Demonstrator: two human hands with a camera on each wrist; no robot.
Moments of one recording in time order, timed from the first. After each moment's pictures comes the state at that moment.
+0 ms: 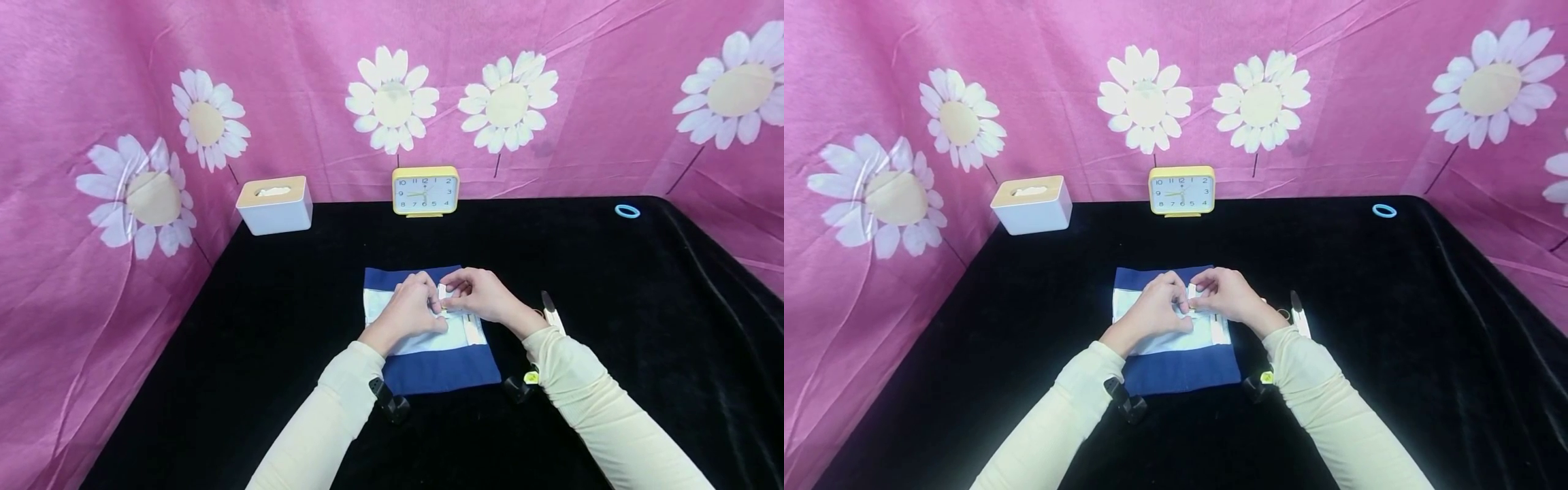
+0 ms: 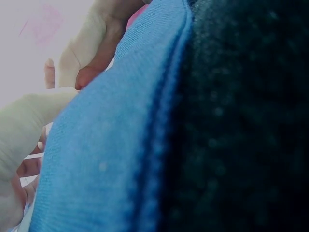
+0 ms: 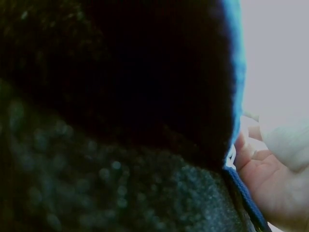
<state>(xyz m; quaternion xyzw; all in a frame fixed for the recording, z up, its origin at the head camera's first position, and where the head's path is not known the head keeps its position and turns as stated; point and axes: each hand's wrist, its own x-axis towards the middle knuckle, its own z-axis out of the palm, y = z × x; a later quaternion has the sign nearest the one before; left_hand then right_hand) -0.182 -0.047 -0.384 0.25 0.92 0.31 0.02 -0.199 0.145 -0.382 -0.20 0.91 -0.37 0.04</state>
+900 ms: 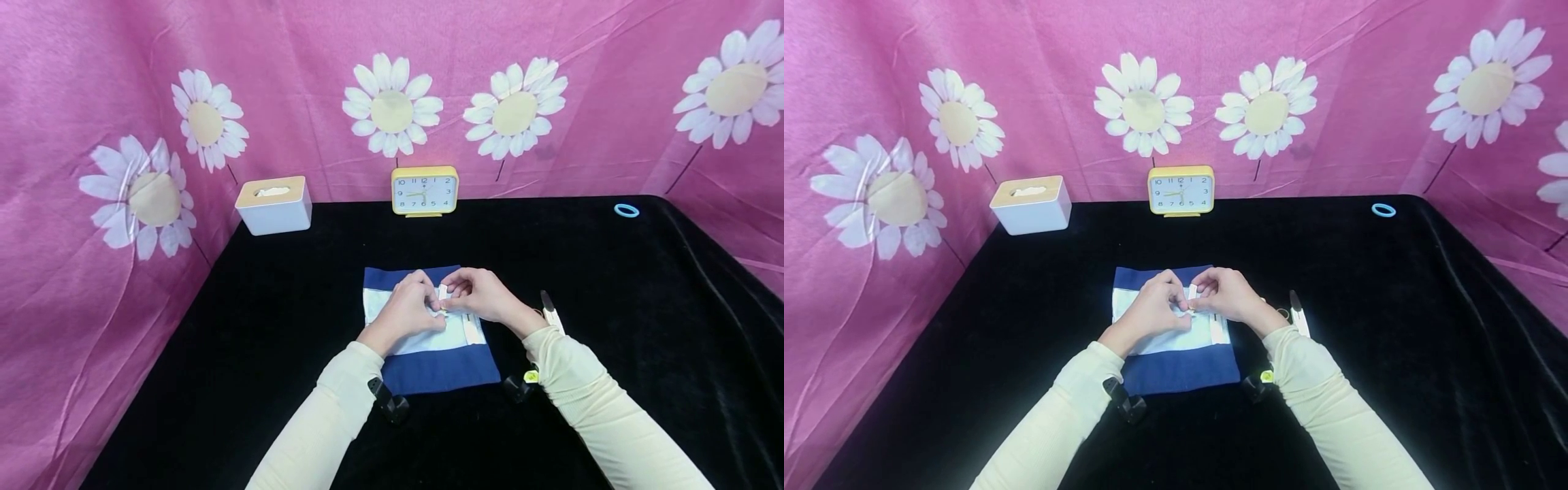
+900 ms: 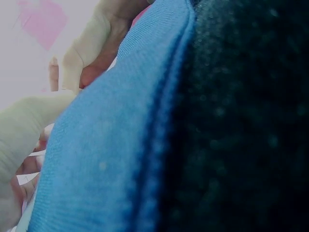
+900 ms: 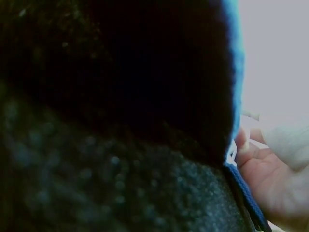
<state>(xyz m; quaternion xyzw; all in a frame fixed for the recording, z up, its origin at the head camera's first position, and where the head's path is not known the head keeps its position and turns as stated) -0.181 -0.049 -0.385 0.25 0.91 0.33 0.01 -0.200 0.146 -0.386 -0.18 0.90 -0.38 0.04</state>
